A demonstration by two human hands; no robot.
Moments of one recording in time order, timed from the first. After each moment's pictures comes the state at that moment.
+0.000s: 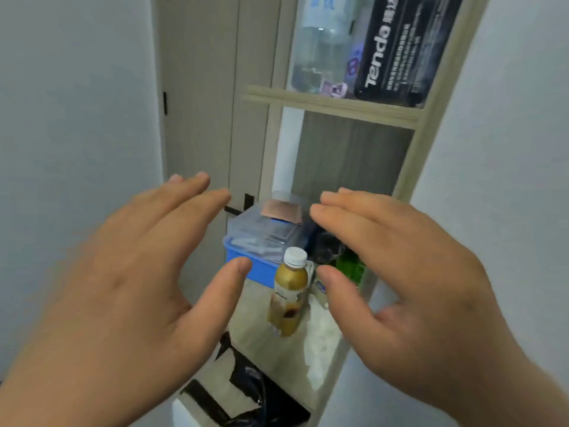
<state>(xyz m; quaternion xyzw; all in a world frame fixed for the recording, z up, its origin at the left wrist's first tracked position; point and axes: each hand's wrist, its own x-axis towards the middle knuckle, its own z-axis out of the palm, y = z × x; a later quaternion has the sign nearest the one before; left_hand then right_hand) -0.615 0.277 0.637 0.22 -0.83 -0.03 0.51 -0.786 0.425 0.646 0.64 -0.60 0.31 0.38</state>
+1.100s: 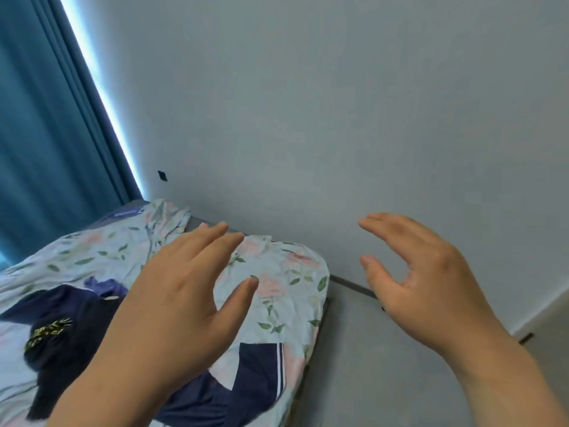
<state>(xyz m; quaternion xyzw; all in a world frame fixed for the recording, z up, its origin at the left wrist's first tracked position) -0.371 0.274 0.556 0.83 -0.50 0.10 0.22 -0.553 0.077 0.538 0.89 -0.24 0.37 -0.11</state>
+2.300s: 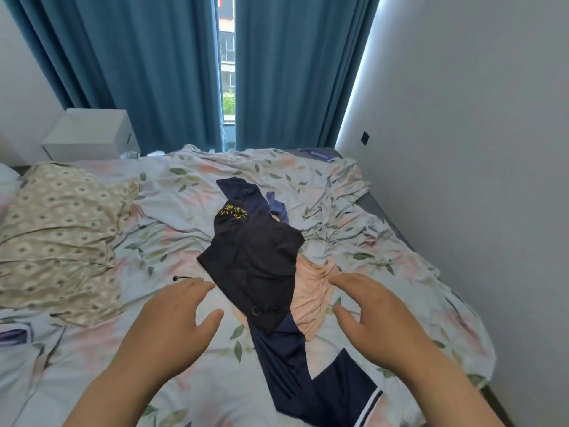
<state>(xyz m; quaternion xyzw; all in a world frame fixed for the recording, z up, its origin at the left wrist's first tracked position) -0.245 0.459 0.367 0.98 -0.01 -0.05 0.21 -0.241 0.148 0.381 0.97 0.10 -0.04 -0.20</state>
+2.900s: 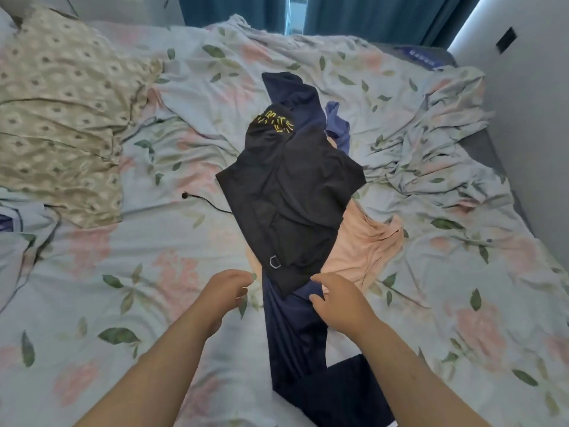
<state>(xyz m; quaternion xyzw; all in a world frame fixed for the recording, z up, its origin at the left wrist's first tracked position) -0.130 0.389 0.055 0.63 0.41 -0.25 0.62 -0.085 0.151 0.036 0.91 0.10 -0.31 -0.26</state>
